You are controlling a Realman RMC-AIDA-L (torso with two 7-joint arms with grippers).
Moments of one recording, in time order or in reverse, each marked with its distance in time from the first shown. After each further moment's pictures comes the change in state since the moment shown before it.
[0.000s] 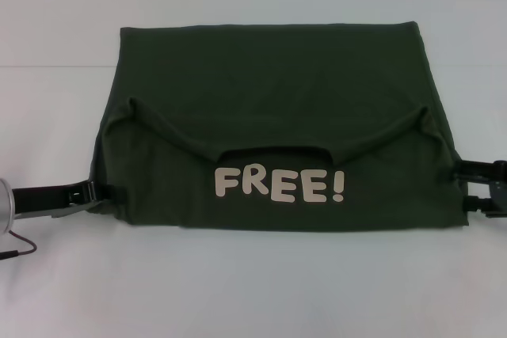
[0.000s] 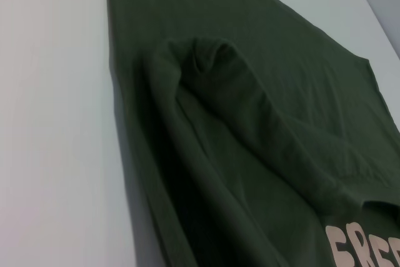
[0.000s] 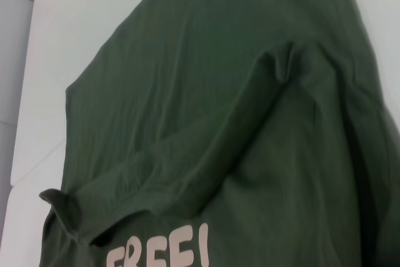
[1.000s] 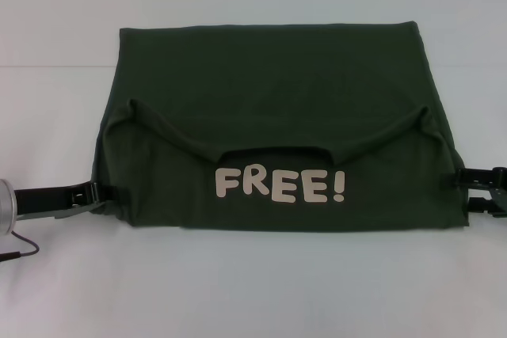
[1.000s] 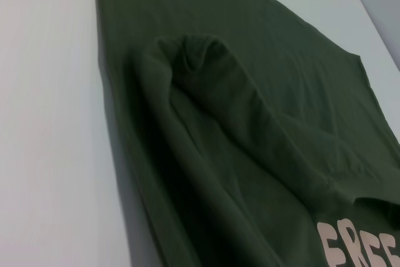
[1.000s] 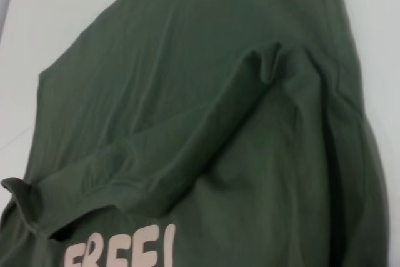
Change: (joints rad) left arm 0.000 -0.003 -0.002 0.000 -0.002 0.014 0.005; right arm 0.008 0.003 -0.024 -0.001 -0.037 0.062 -0.064
